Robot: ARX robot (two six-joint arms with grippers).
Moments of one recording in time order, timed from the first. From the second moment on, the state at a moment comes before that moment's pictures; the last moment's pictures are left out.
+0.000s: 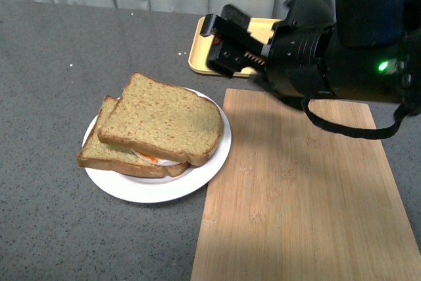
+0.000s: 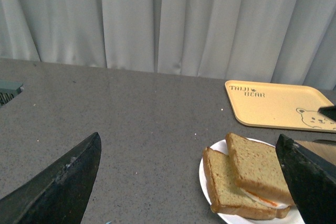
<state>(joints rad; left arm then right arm) 0.00 0.00 0.02 0.00 0.00 -0.01 0.47 1.97 0.81 0.74 0.00 0.52</state>
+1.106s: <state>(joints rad) 0.00 0.00 0.02 0.00 0.00 -0.01 0.10 0.96 0.05 0.89 0.10 0.00</state>
